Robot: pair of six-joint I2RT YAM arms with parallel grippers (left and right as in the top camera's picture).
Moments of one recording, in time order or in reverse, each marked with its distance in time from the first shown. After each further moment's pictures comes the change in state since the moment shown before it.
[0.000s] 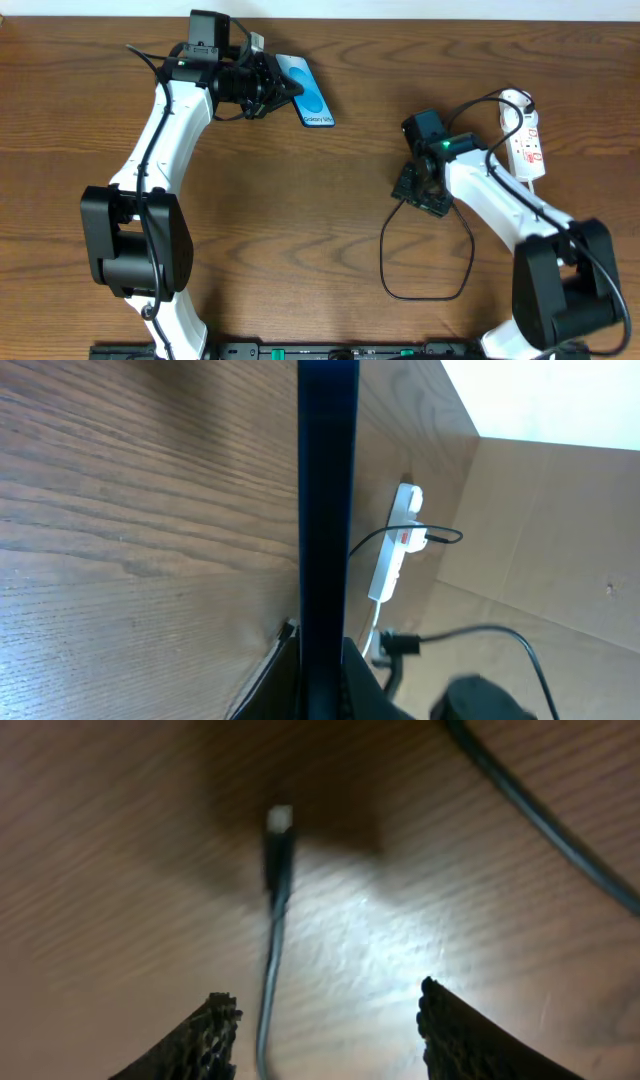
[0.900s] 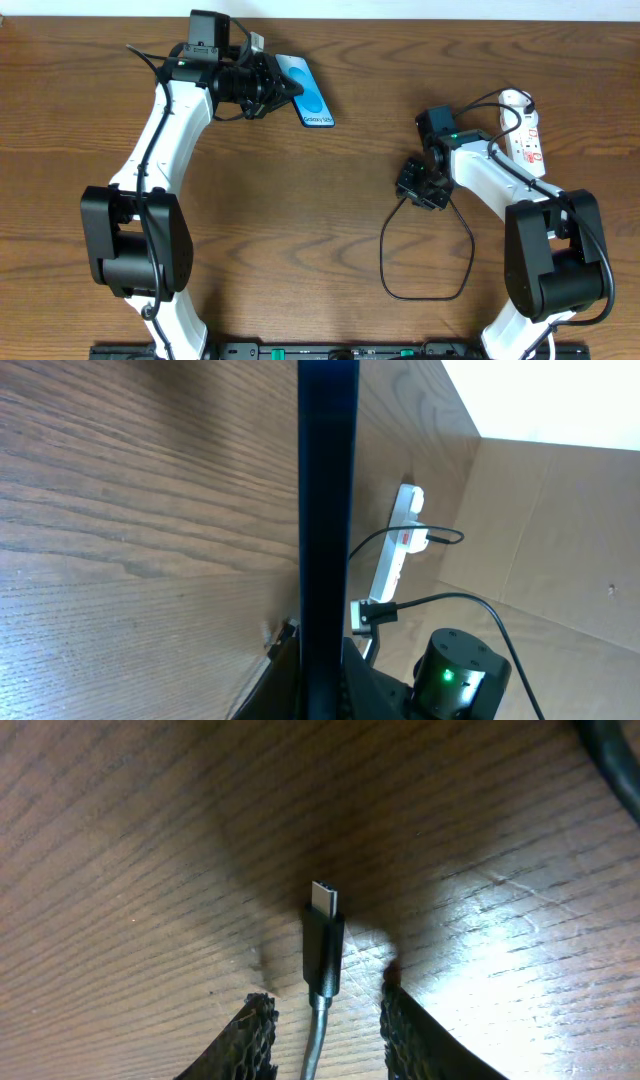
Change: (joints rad) left arm 0.000 0.000 0.000 -0.001 -0.003 0.002; right arm -0.076 0.108 0.004 0.110 -0.187 -0.062
